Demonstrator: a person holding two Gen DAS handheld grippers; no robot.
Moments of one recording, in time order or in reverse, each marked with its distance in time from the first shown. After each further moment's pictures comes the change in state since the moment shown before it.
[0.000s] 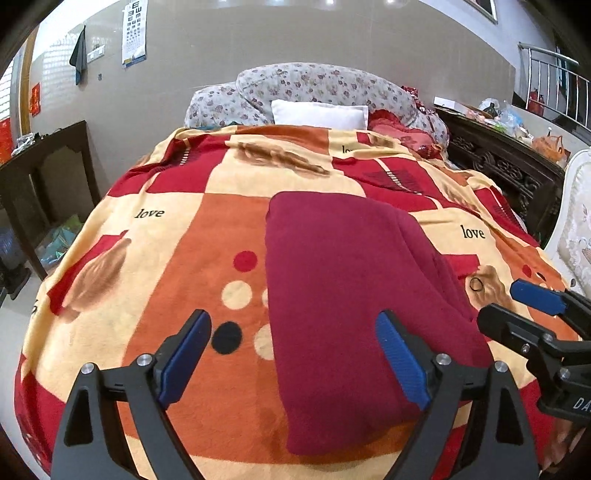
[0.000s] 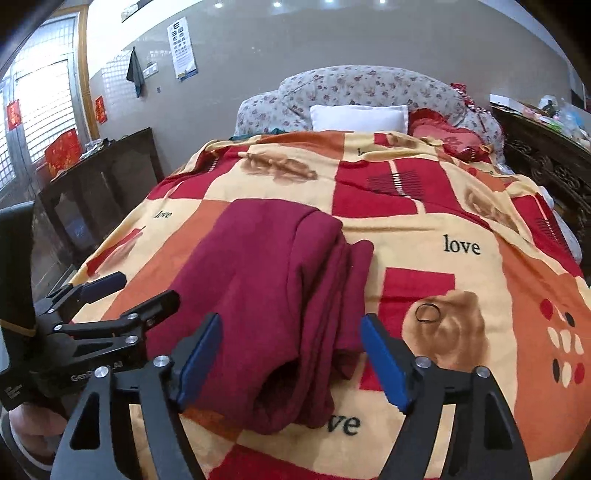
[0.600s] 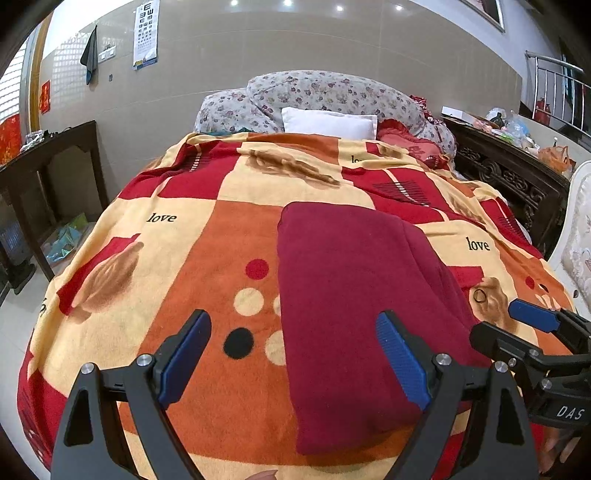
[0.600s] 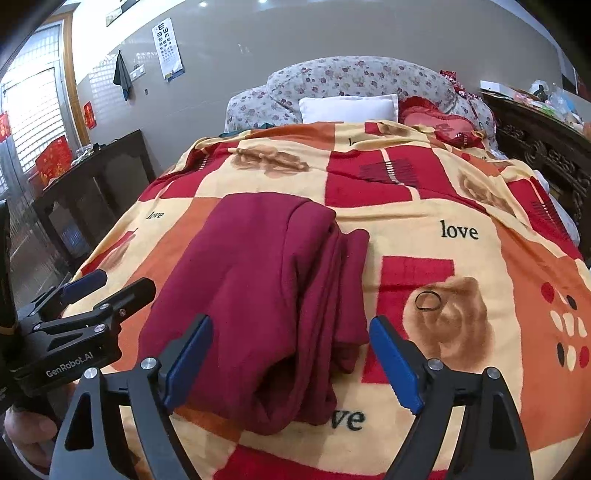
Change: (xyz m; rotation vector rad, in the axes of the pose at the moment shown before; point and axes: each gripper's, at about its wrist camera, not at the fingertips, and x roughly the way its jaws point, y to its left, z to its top) left arm -0.006 0.006 0.004 -0.024 -0.024 0.020; right arm 0.007 -0.002 -0.003 0.047 0.028 -0.012
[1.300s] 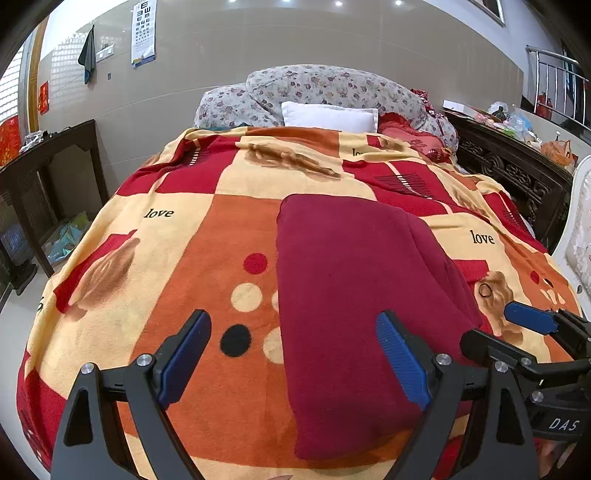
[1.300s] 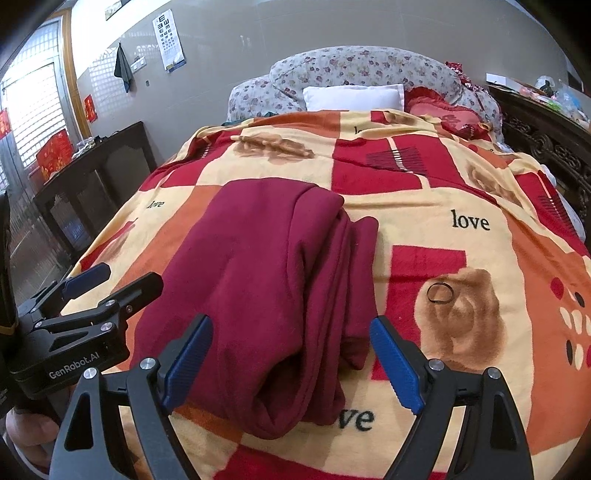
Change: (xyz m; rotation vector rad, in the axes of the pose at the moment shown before) left arm 0.008 -0.004 -0.004 0.010 0.018 0.012; right arm 0.014 0.002 -0.003 -0.004 0.037 0.013
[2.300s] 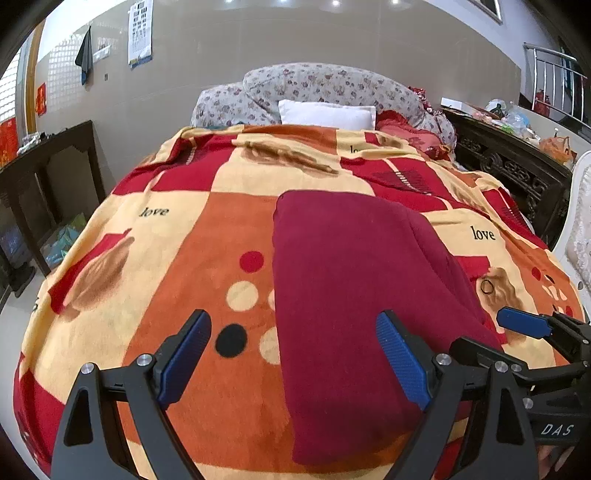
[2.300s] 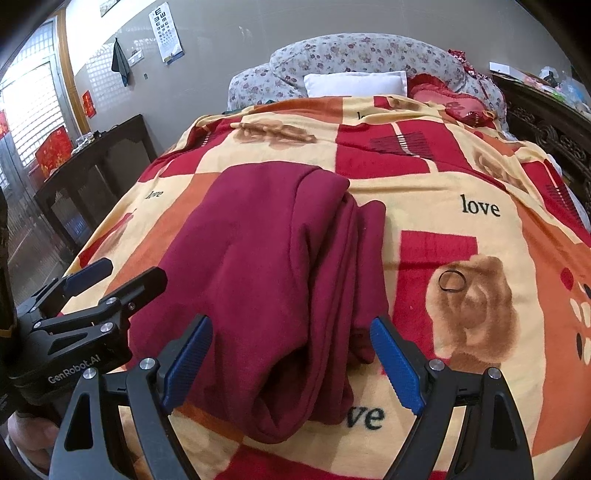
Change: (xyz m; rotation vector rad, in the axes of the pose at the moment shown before) left arm 0.007 -0.002 -0.005 0.015 -0.020 -0.002; right arm 0.013 0.002 -0.004 0.014 0.044 0.014
